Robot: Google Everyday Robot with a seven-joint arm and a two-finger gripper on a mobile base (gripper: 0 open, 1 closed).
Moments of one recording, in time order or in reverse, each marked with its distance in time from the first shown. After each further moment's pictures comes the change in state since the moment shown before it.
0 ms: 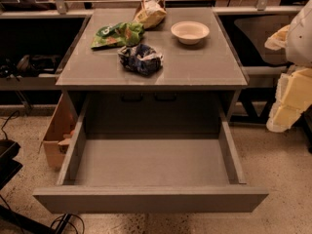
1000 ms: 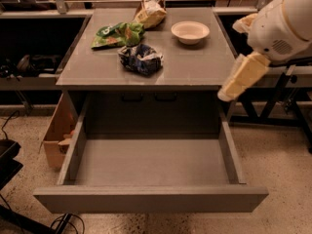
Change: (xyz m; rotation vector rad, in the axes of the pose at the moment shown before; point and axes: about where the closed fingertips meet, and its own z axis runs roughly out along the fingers) arm -0.067 -0.060 0.040 0.099 -0.318 0.023
